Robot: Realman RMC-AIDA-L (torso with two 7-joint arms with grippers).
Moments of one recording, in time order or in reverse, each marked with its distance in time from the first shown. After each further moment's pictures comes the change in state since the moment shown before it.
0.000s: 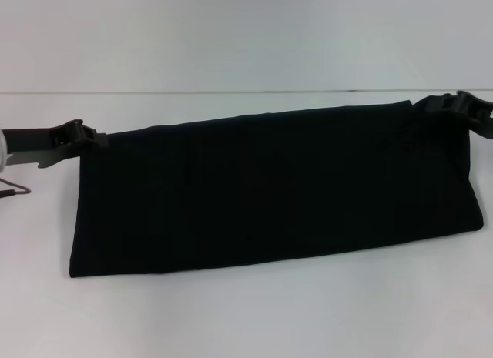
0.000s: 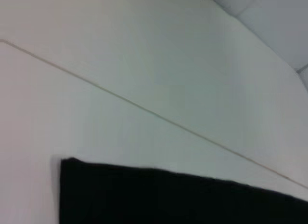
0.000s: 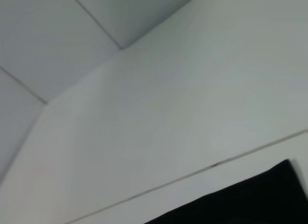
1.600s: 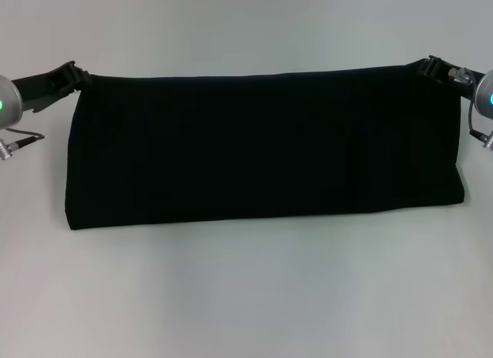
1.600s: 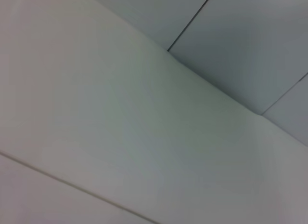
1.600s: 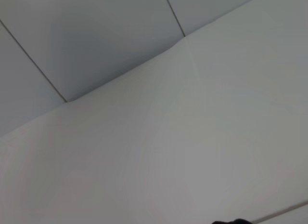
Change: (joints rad) left arm -0.045 -0.054 0.081 -0.007 -0.136 -0.397 0.017; right arm 0.140 0.065 -0.174 0.104 0.109 0.538 -0.021
